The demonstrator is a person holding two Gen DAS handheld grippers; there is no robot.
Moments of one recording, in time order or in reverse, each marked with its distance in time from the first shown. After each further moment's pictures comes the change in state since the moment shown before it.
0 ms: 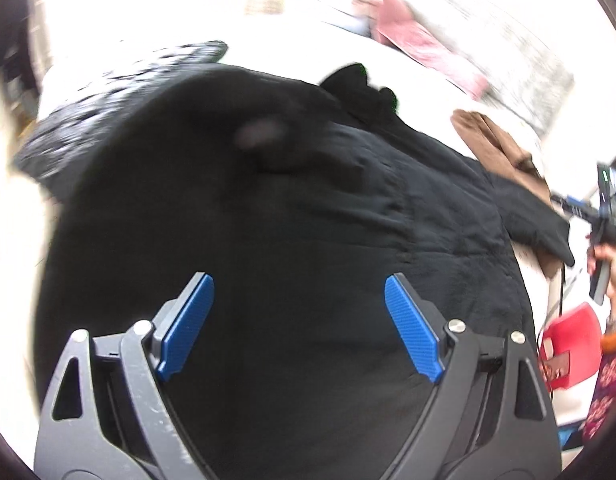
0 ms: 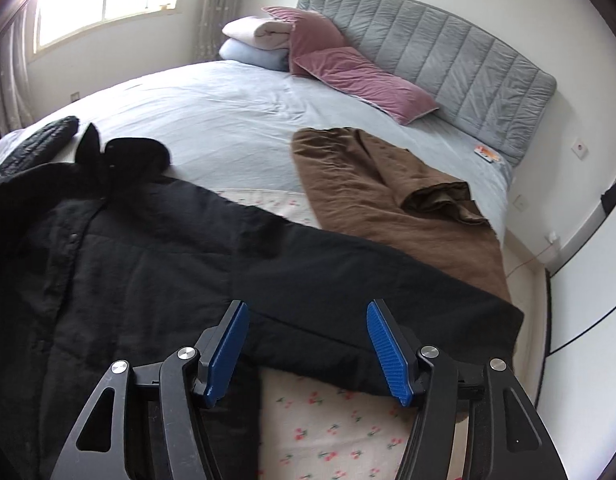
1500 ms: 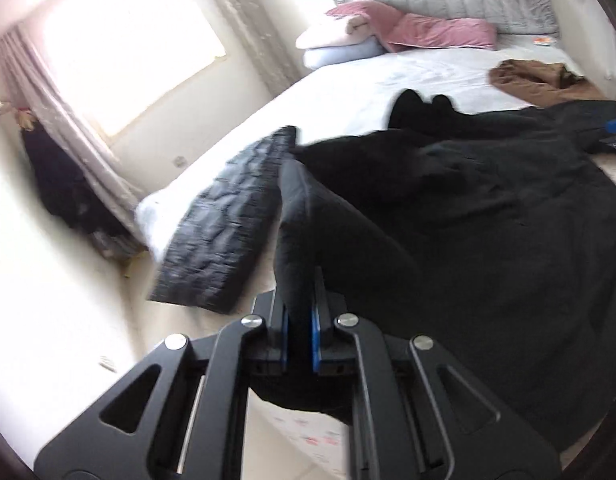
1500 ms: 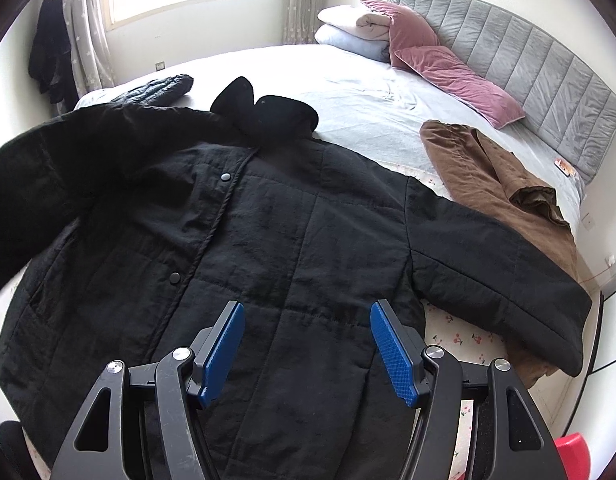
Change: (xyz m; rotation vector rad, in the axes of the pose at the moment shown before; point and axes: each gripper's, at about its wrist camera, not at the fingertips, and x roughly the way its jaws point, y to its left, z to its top) left arm -0.071 0.052 0.038 0.482 -0.240 0.464; right arm -0.052 0.118 -0.051 -0.121 0.061 0.220
